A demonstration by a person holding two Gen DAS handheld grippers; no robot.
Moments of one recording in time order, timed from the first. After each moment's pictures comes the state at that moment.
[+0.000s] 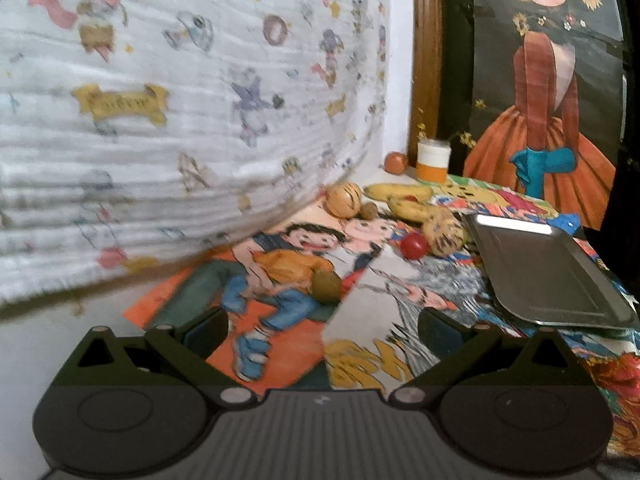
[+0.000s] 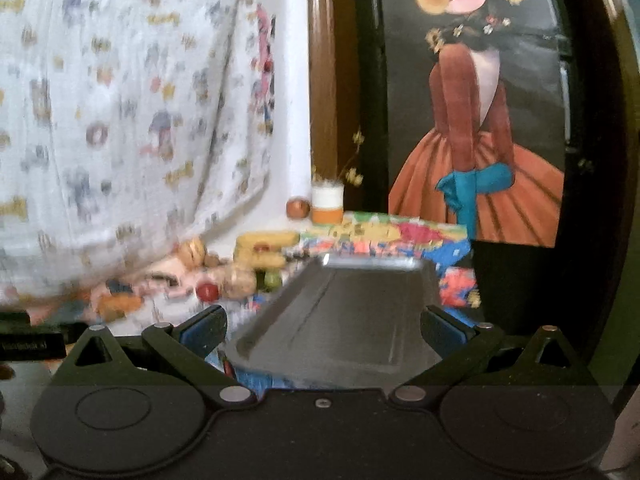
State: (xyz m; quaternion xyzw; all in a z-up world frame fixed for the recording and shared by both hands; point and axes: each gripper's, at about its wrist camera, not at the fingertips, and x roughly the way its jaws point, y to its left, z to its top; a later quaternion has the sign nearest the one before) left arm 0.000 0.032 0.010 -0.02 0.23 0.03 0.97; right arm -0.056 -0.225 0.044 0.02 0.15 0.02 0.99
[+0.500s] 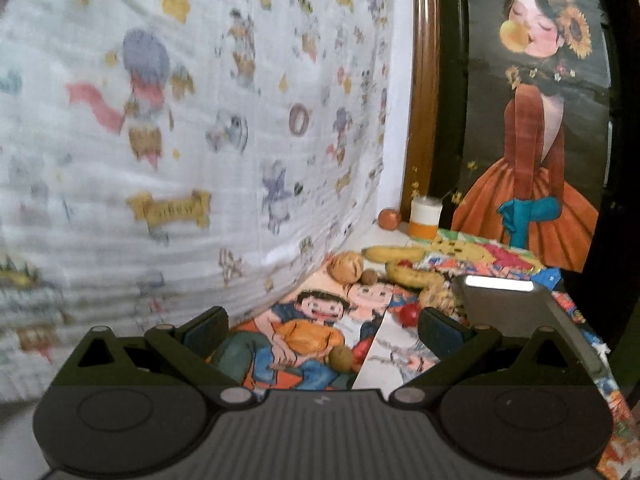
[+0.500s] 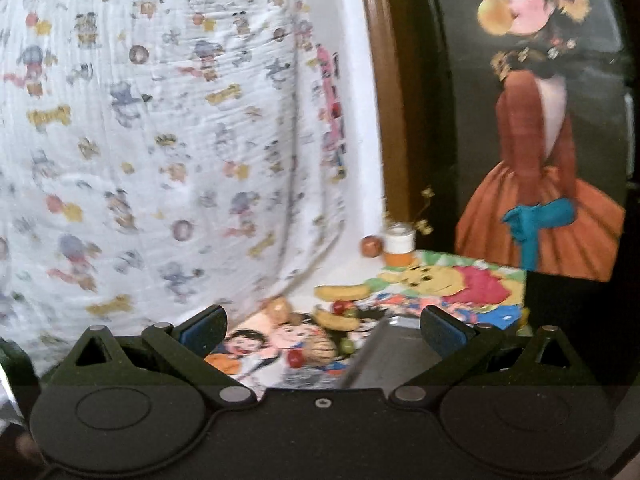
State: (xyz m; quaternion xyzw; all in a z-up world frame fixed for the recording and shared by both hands) left arm -0.021 0.065 0.072 -0.04 0.17 0.00 0.98; right arm -0.055 -0.227 0.214 0.04 0.19 0.14 0.97
